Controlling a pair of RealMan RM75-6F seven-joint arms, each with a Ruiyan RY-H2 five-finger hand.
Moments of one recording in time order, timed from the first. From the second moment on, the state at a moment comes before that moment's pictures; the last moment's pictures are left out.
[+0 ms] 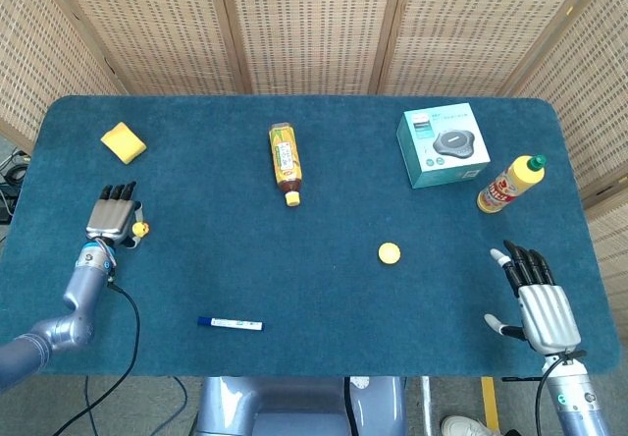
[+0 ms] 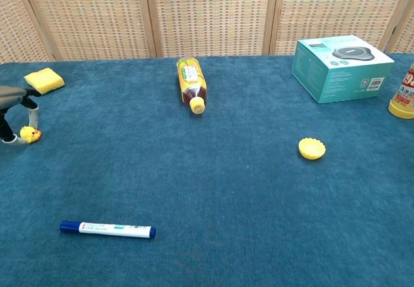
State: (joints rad) left arm -0.70 -1.54 -0.13 -0.98 0.87 0.74 0.38; right arm 0.14 -1.21 0.05 -1.64 -1.52 1.42 -0.06
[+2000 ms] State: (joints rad) left arm -1.11 -1.81 -0.20 -1.29 0.67 0.87 0.91; right arm 0.17 -1.16 0.08 -1.59 -1.42 1.32 0.12
